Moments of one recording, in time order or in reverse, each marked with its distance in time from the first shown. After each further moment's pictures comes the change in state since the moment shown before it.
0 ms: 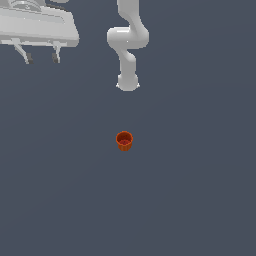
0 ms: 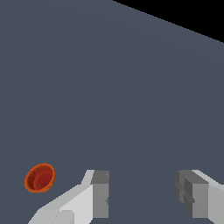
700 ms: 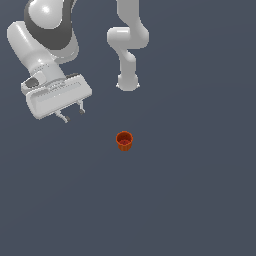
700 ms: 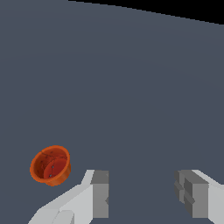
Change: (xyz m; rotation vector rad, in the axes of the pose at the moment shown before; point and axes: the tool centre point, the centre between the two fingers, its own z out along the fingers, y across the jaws) arm -0.095 -0.050 0.145 0.256 0.082 -0.081
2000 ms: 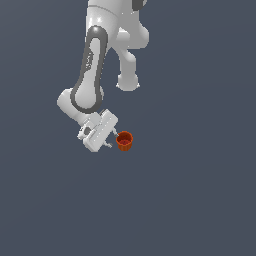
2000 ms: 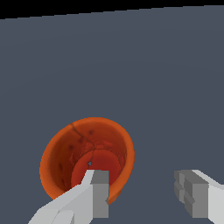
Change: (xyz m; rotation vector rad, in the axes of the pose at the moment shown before) arm -0.081 -0.114 0.178 0.306 0.047 -0.089
